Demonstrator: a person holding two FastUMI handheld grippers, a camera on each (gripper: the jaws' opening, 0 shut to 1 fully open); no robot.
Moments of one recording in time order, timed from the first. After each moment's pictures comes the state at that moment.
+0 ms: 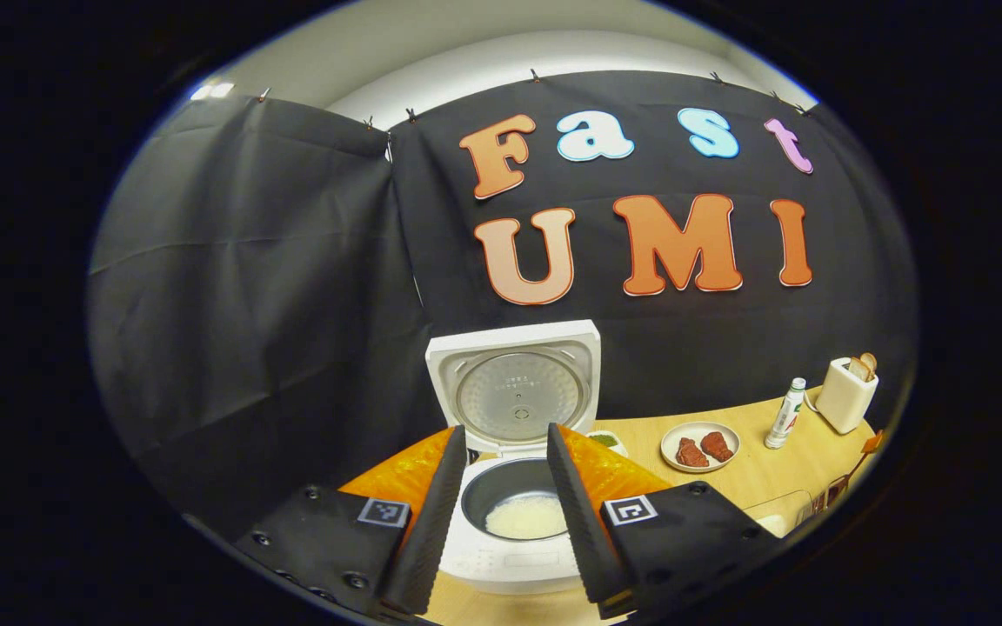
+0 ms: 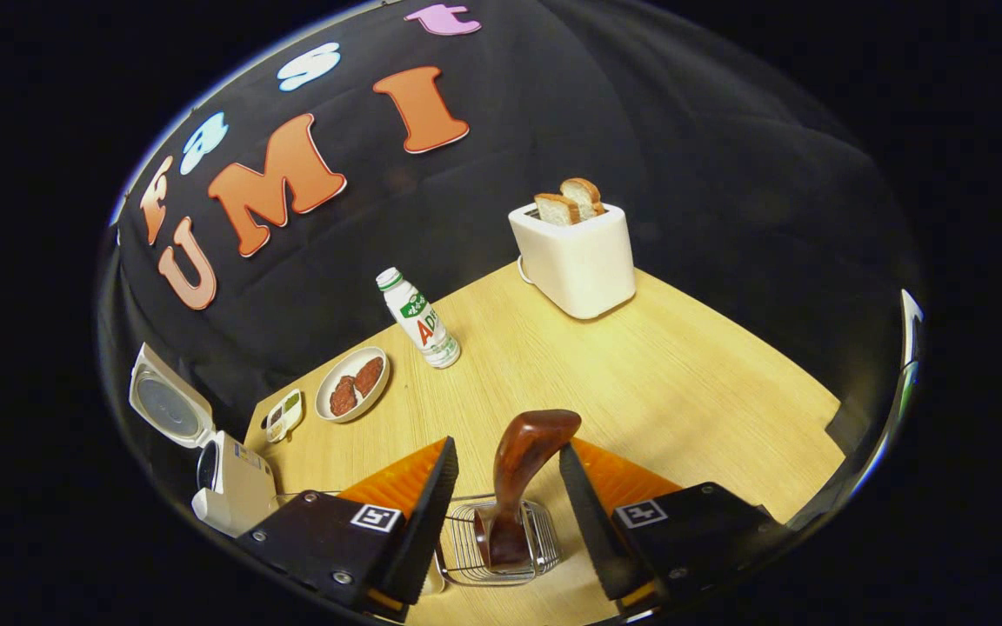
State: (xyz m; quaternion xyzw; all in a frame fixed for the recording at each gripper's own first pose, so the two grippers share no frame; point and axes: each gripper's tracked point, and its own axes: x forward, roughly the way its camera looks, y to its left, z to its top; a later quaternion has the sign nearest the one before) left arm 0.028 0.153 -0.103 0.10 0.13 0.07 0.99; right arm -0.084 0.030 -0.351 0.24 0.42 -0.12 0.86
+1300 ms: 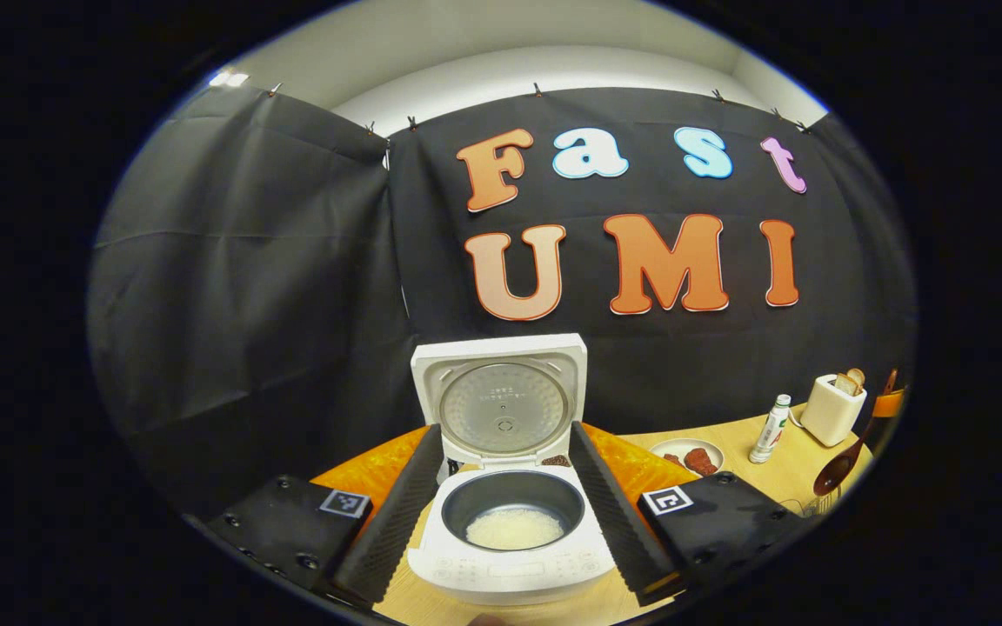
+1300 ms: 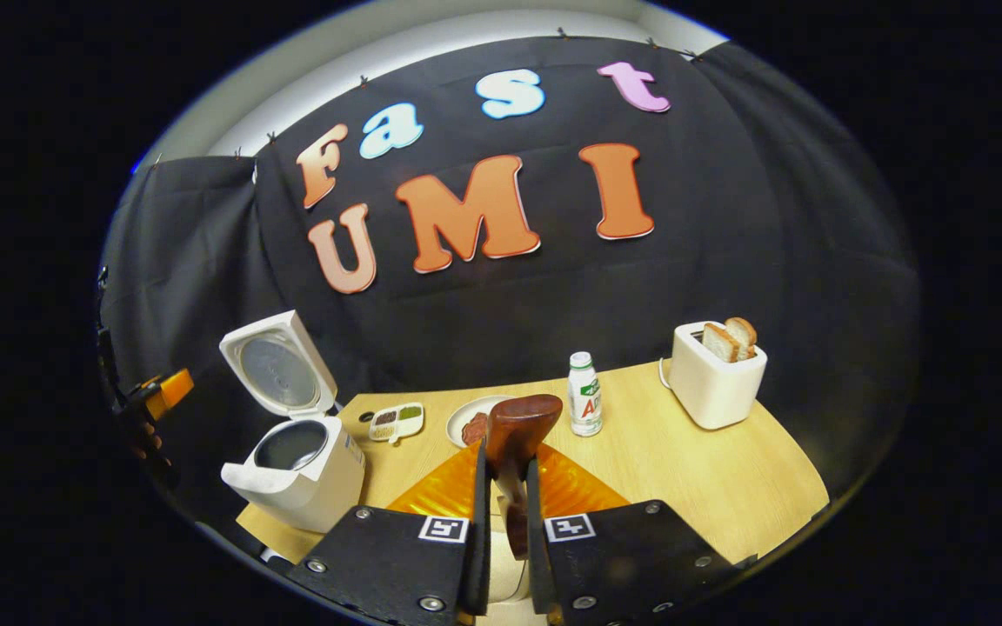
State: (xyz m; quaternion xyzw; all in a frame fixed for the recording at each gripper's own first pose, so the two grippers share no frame) left arm 0.032 0.157 -0.103 0.06 0.08 0.05 0.99; right arm -0.056 0.169 -0.186 0.13 0.29 0.08 0.94
